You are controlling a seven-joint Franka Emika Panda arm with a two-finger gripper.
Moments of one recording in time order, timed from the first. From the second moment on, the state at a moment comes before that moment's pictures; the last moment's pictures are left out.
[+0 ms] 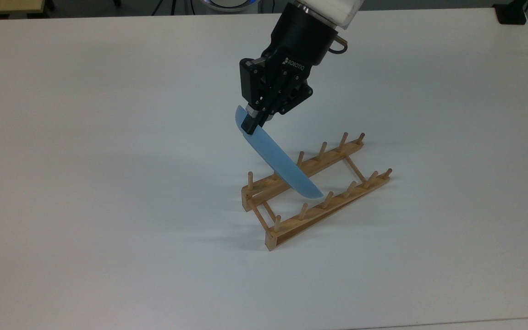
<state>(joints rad) 0.71 0.31 -0.49 -1.49 -0.68 2.22 0.09</state>
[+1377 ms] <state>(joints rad) 0.72 0.32 -0.43 -1.54 -0.72 2.18 0.22</state>
